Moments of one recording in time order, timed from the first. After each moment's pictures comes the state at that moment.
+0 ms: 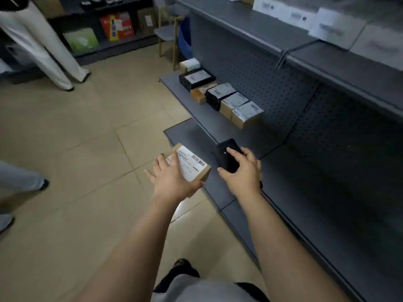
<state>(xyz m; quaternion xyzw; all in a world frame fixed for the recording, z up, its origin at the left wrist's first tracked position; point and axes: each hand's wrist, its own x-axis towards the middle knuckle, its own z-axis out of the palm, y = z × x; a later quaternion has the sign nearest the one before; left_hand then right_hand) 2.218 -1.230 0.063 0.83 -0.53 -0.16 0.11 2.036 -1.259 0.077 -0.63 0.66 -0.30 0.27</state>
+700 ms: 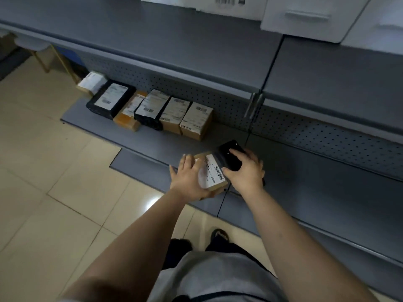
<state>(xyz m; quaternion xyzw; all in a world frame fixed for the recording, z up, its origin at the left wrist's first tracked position) 2.154 -1.505 -0.017 0.50 -0.83 -0.21 -0.11 1.989 -1.435 0.016 -0.39 0.84 -0.26 0.28</state>
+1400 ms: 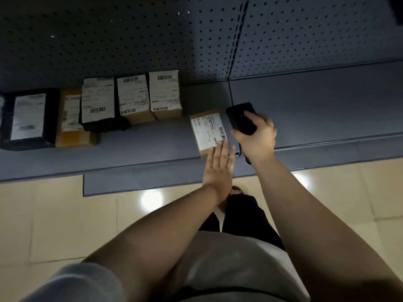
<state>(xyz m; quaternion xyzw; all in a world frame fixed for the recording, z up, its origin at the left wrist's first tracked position) 2.164 -1.509 -0.109 0.16 -0.96 -0.07 -0.22 2.043 -1.468 -0.041 -0.09 0.91 -0.37 0.17</state>
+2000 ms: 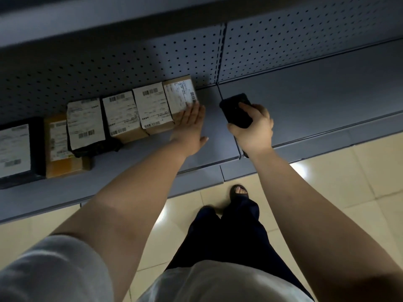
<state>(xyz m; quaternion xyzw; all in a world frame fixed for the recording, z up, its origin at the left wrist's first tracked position) 2.092 -1.664 -0.096 0.10 -0.97 -0.09 -0.18 2.028 -1.491 -0.042 -0.06 0.91 -0.39 0.13</state>
